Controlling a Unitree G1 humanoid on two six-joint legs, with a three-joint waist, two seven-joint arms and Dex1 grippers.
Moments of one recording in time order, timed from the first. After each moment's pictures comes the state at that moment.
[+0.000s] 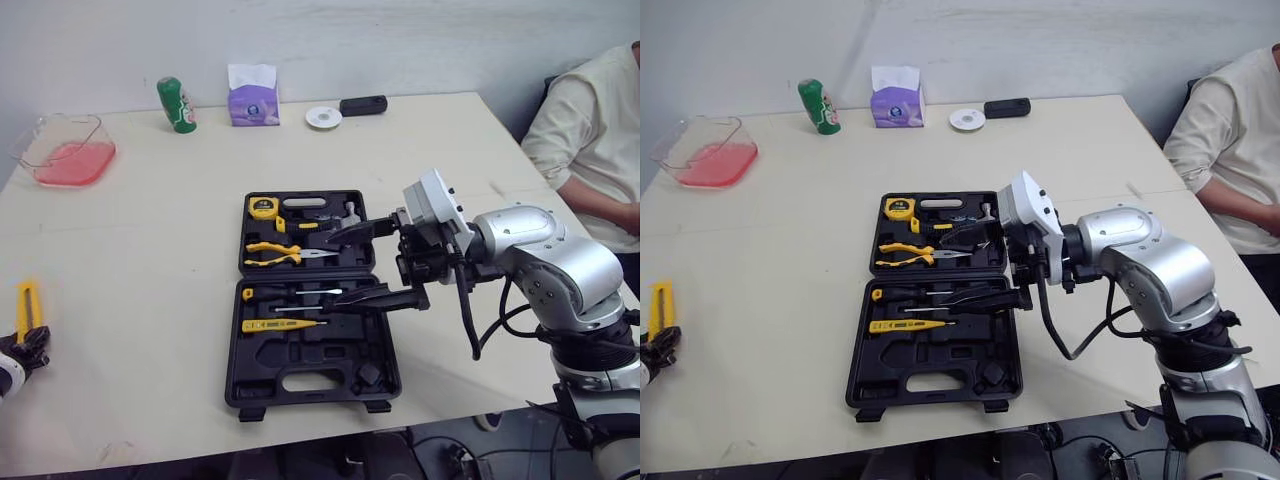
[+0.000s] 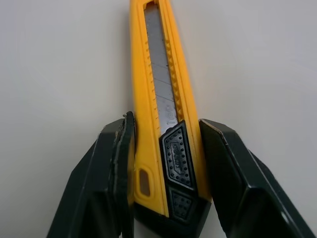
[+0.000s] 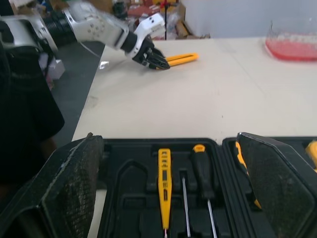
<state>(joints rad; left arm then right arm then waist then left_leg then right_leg) 0.23 0.83 0.69 -0.13 -0.48 0.69 -0.46 -0.73 -0.71 0.13 -0.33 0.69 0.71 1.19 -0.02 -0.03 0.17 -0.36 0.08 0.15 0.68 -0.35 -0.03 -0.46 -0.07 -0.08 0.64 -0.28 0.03</state>
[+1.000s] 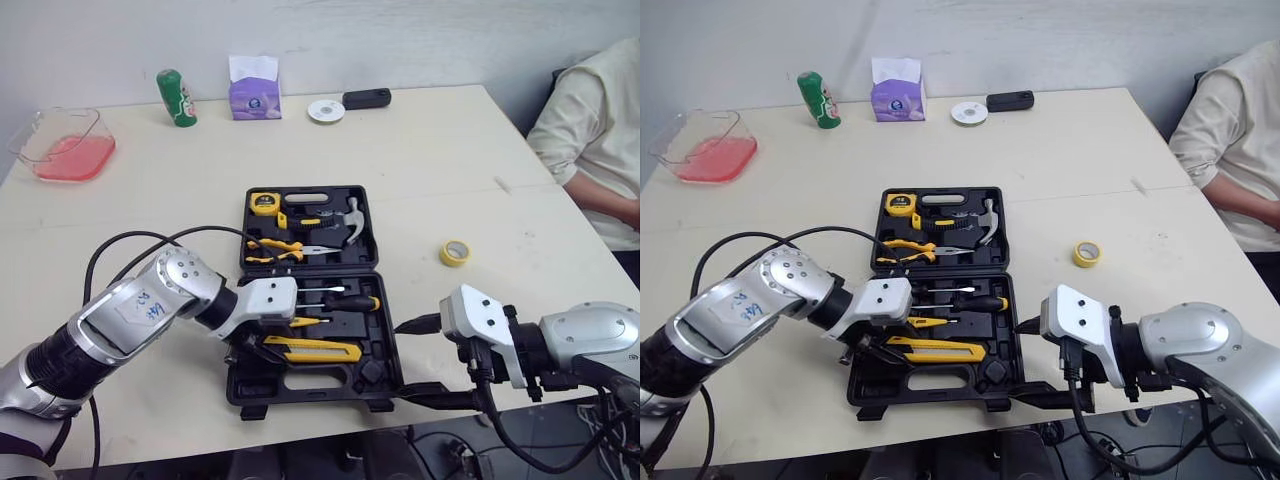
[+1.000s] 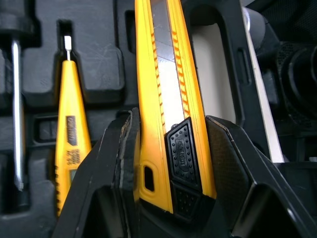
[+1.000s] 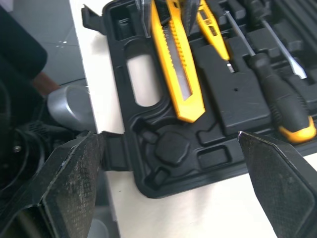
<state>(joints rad) -0.67 0.96 -0.51 -0.45 -0.38 0.88 -1.16 -0.13 -1.06 -0.10 -0.80 0.78 0.89 0.95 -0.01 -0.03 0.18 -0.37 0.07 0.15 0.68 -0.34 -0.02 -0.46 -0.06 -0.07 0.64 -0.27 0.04</state>
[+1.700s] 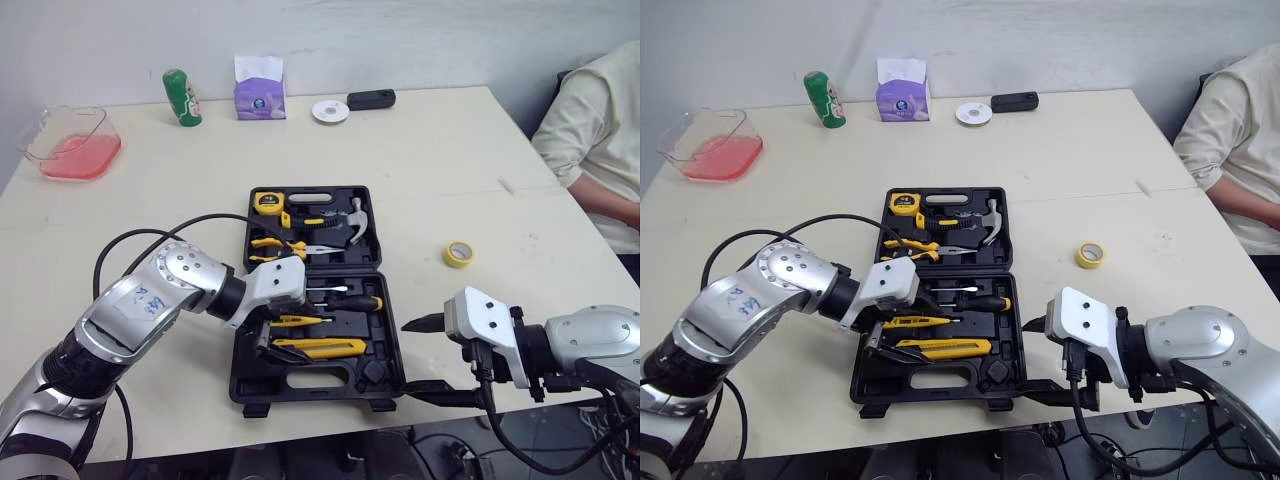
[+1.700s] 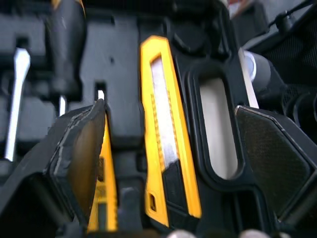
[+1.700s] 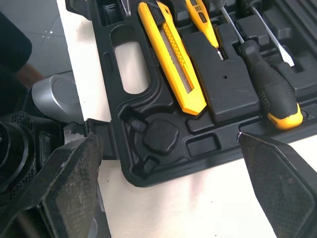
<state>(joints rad) -0.56 0.80 -0.29 -0.46 -0.45 0.77 -1.13 -0.08 -1.09 -0.10 -0.80 0.74 0.84 0.96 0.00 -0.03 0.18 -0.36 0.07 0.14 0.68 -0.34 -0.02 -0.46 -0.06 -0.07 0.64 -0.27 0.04</state>
